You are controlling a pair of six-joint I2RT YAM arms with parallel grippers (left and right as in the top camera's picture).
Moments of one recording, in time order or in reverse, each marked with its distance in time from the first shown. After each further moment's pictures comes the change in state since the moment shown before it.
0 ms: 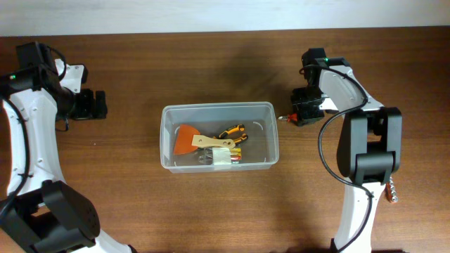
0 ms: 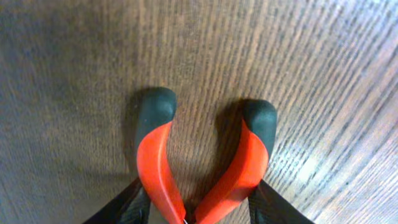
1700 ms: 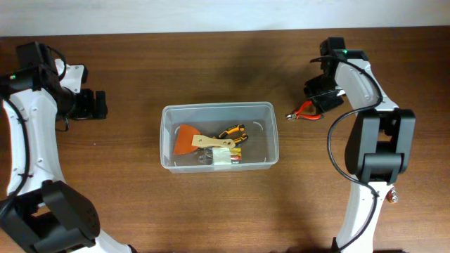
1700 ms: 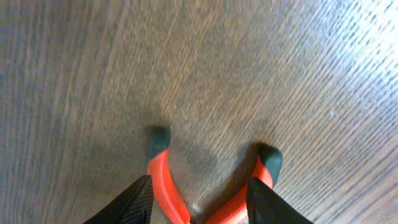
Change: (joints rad) left arm 0.000 0.000 0.000 0.000 0.000 0.000; right arm -0.082 0.006 0.093 0.008 0.072 -0.352
